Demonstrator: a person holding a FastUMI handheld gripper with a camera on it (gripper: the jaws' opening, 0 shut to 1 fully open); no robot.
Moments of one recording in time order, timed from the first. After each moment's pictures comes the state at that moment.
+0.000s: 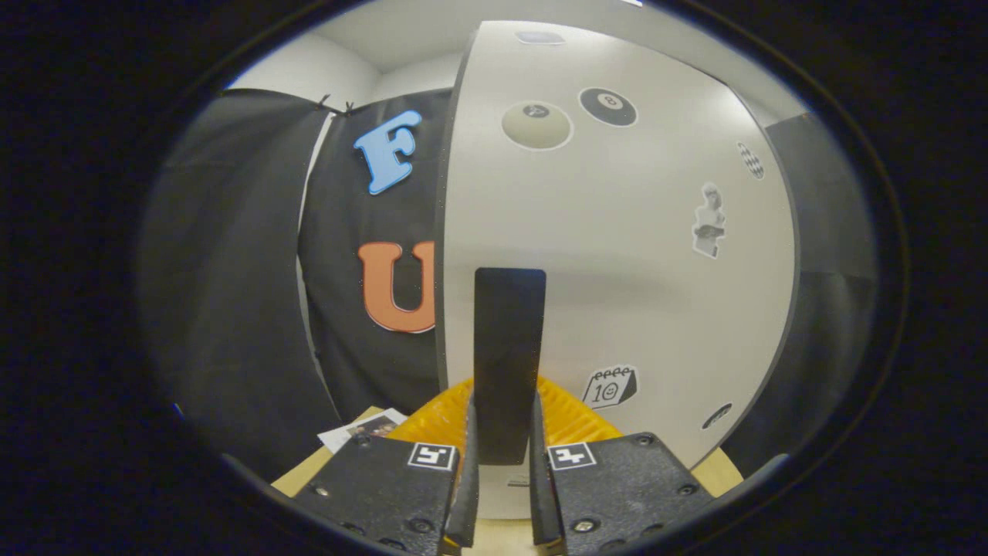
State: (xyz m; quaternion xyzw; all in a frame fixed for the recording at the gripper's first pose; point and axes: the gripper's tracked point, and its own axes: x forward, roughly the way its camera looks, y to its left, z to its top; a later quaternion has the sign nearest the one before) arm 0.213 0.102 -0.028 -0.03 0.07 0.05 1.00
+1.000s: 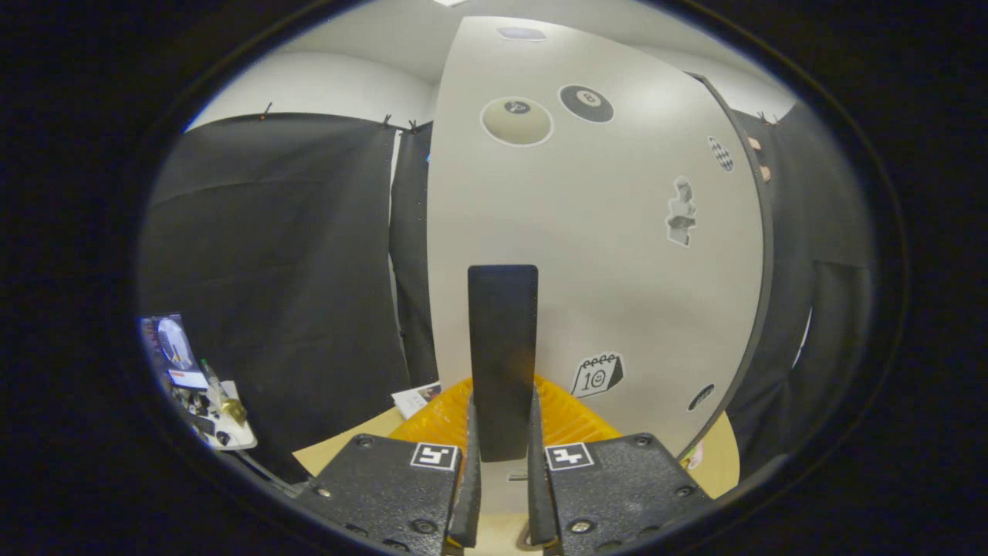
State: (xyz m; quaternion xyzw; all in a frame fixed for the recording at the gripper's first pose) arm 0.176 0.061 -0.028 -0.02 0.09 0.20 0.97
